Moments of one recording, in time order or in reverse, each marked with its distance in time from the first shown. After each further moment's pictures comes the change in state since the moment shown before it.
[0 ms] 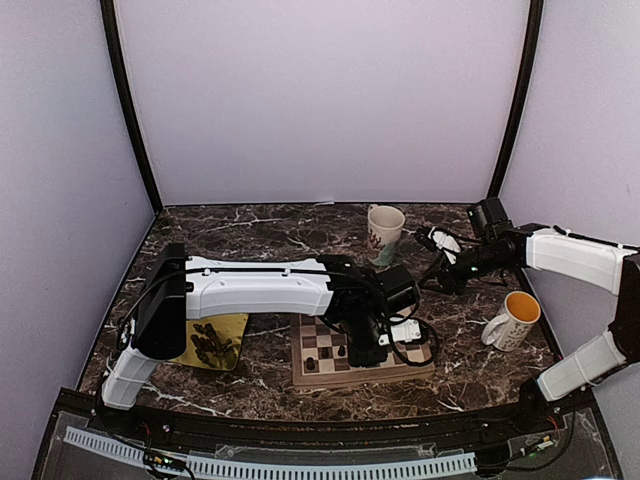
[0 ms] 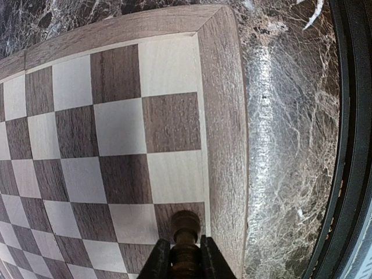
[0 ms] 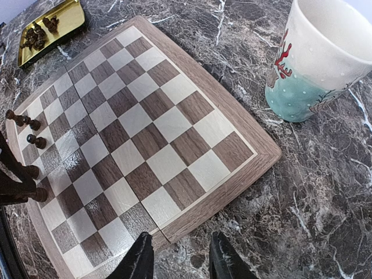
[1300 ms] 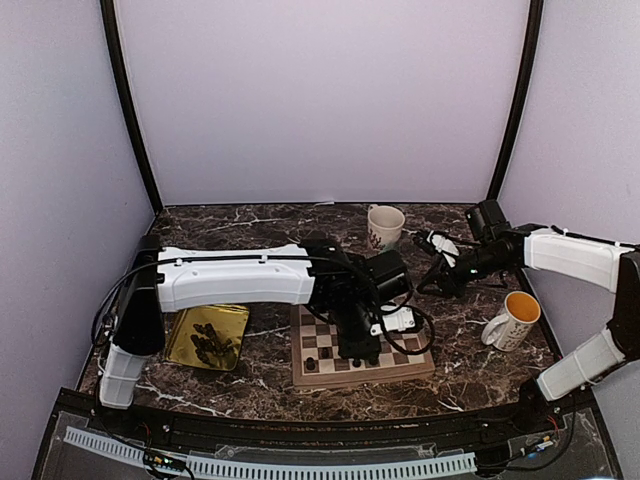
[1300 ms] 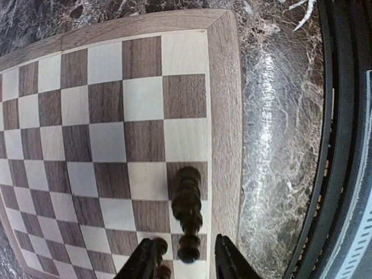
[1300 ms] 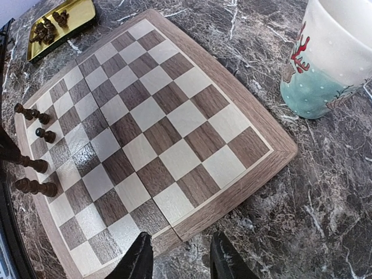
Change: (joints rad) left arm 0.000 -0.075 -0.011 -0.058 -0.031 -0.047; right arm 0.000 0.016 0.000 -0.027 -0.031 -0.013
